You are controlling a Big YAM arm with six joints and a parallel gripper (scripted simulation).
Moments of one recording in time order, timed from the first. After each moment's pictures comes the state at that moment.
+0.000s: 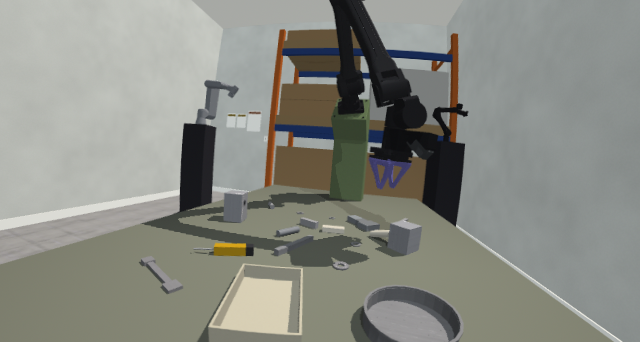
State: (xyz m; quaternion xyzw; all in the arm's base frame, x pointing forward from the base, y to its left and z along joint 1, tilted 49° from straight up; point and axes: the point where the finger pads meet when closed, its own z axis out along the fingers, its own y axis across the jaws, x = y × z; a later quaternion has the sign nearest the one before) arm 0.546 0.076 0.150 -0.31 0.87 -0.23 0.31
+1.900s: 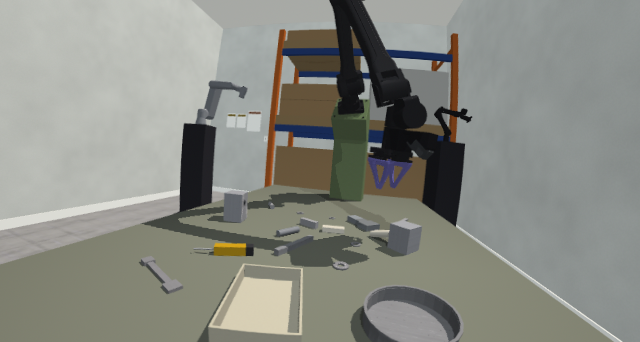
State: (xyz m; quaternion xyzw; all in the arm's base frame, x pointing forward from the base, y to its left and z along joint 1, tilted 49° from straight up) arm 0.546 0.076 0.150 -0.31 0.87 -0.23 0.31
